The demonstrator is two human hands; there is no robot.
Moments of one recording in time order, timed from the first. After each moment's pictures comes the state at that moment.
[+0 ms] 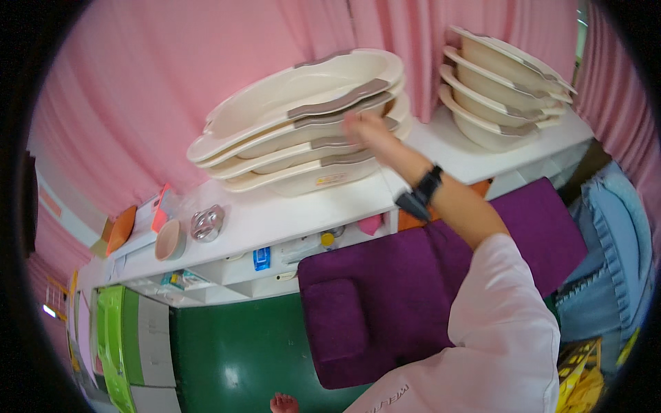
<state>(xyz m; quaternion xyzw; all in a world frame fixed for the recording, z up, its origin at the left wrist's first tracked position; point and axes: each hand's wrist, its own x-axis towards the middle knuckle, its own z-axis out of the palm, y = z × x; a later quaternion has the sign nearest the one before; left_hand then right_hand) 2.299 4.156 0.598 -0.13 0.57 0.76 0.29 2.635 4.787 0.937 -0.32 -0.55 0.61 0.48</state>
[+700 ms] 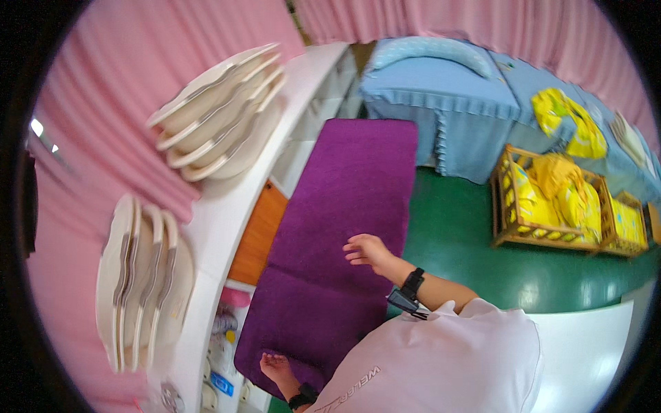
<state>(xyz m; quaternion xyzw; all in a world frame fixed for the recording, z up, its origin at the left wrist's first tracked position) 2.527 4.514 0.628 0.06 0.47 0.57 0.67 2.989 4.419 0.718 -0.50 -0.05 0.53 0.68</state>
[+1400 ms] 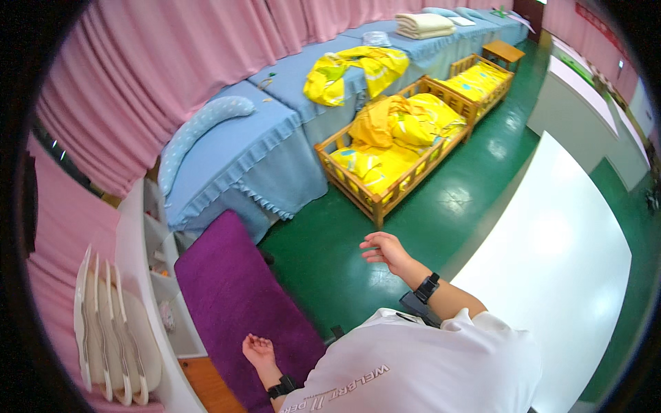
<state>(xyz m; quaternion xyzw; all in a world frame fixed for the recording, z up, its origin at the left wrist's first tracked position) 3.038 4.491 0.647 0.29 0.40 0.11 0.86 3.137 4.020 0.711 -0.48 0.22 0.11 0.84</state>
